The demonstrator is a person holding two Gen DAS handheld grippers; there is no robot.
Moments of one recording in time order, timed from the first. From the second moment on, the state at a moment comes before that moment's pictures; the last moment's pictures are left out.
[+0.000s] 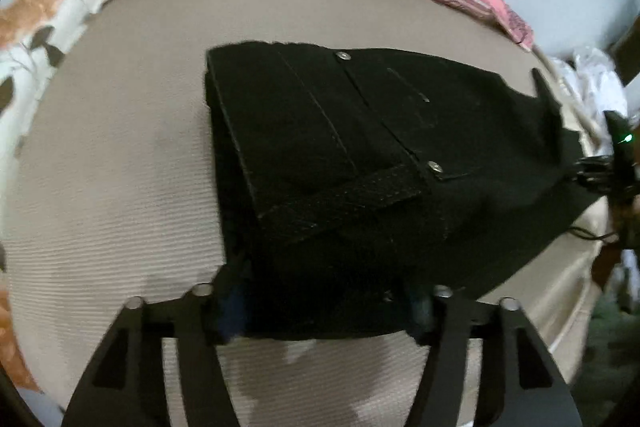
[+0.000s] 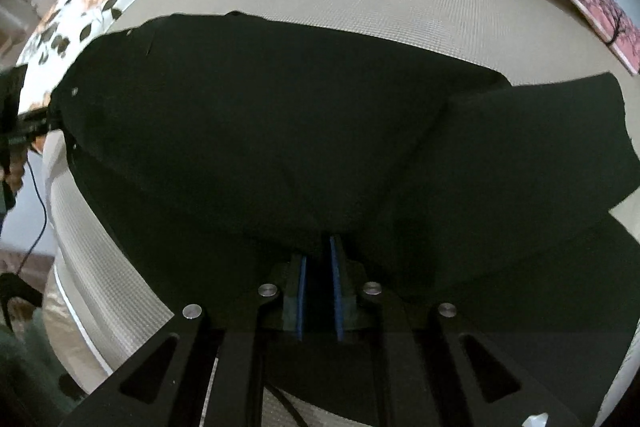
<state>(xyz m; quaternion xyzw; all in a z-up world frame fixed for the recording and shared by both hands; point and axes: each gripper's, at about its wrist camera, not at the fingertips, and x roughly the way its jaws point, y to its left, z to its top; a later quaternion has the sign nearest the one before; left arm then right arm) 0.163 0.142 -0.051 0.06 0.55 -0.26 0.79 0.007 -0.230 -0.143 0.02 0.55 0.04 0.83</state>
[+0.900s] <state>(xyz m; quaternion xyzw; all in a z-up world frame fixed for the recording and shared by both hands) 0.098 0.186 -0.029 -0.24 0.55 -0.20 0.78 -0.067 -0.300 -0.129 0.27 0.47 -0.01 0.84</state>
